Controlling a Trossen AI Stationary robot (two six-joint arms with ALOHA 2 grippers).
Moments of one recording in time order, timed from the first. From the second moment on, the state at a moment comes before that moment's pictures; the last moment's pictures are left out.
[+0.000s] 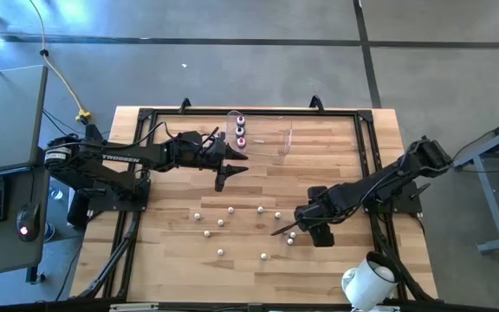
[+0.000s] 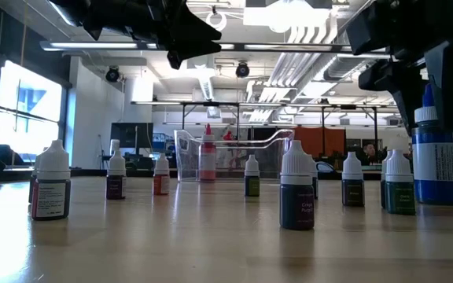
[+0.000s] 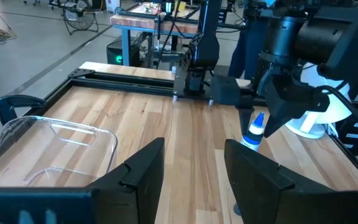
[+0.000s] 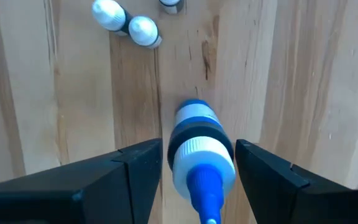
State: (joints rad) left arm 0.14 1.26 0.76 0.34 0.12 -0.06; right arm 0.39 1.53 1.03 -0.92 0.00 0.39
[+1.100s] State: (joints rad) left arm 0.14 1.26 0.76 0.35 0.12 -0.08; right arm 0.29 1.53 1.03 -0.67 0.32 -0.02
